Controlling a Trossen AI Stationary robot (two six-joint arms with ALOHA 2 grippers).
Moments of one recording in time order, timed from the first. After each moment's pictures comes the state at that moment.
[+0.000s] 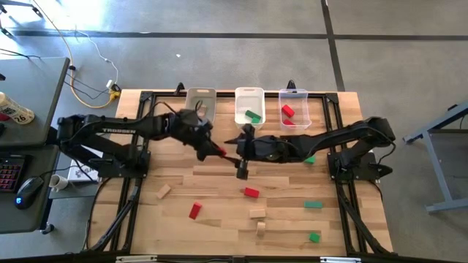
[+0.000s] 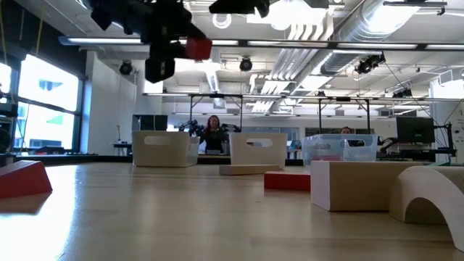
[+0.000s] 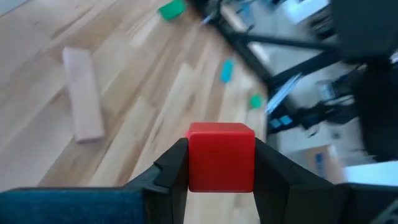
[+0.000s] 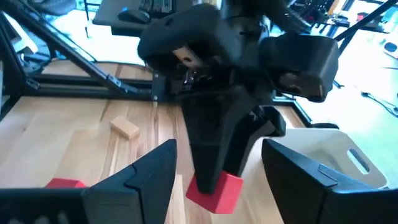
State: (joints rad) left arm 0.29 1.25 0.81 -0.10 0.39 -0.68; right arm 0.17 1.61 1.26 0.02 0.34 -0.05
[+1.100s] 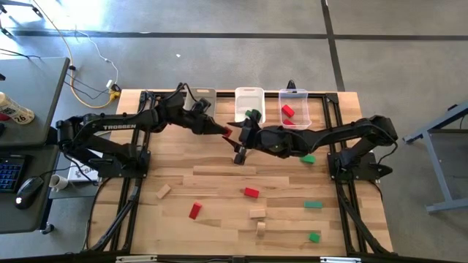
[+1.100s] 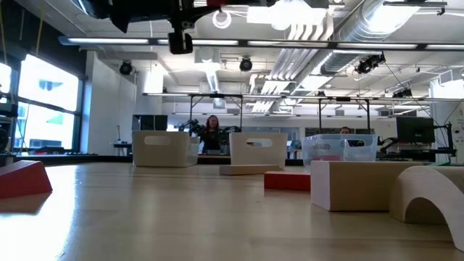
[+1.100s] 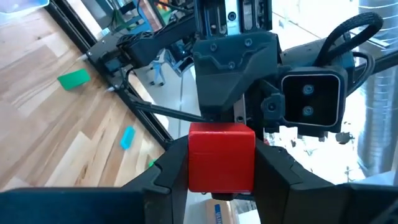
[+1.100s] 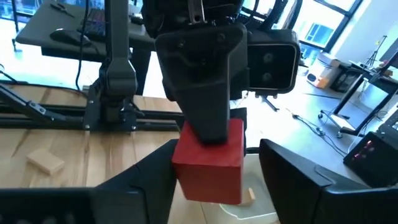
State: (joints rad) left arm 0.43 1.25 0.81 0.38 0.59 -1.06; right arm 0.11 1.58 1.26 0.14 0.51 -0.21
